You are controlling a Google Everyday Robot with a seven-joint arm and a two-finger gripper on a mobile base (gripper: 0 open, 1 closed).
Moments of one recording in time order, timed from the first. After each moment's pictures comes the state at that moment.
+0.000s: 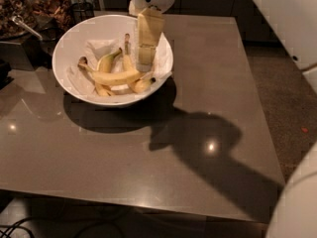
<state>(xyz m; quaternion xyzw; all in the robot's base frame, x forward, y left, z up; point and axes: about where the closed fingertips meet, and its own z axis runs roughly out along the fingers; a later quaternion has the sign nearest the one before) 0.558 0.033 1.002 -0.75 0.64 0.05 0.16</state>
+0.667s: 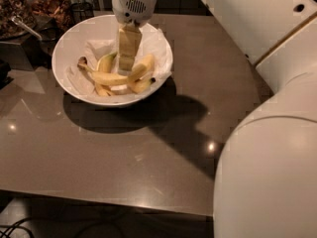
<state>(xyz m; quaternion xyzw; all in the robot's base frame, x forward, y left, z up) 0.586 0.069 0.962 -0.74 0.65 0.08 0.13</state>
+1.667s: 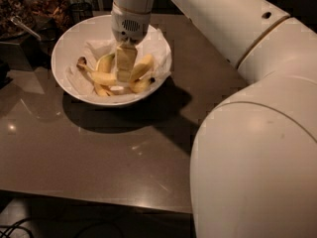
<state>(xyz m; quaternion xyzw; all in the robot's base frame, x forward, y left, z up) 0.595 0.078 0.910 -0.73 0.67 0.11 0.08</state>
